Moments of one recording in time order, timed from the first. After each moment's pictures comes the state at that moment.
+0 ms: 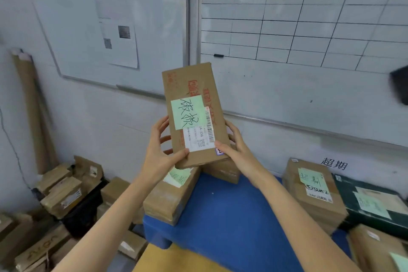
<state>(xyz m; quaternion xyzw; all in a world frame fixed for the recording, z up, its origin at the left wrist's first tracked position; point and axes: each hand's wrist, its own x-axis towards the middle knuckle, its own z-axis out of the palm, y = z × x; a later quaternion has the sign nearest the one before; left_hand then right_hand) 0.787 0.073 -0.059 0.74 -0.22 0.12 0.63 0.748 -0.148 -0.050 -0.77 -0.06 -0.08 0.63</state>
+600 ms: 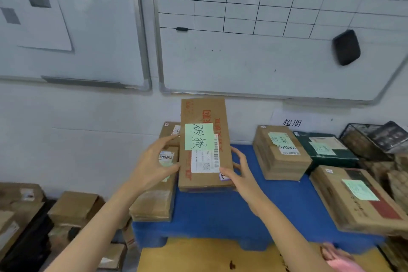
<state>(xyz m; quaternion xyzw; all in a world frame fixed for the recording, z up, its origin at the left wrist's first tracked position) 0.865 0.091 -0.136 0.79 -0.37 -0.04 0.48 0.693 -0.109 -0.145 -0.73 0.21 -0.12 0.63</state>
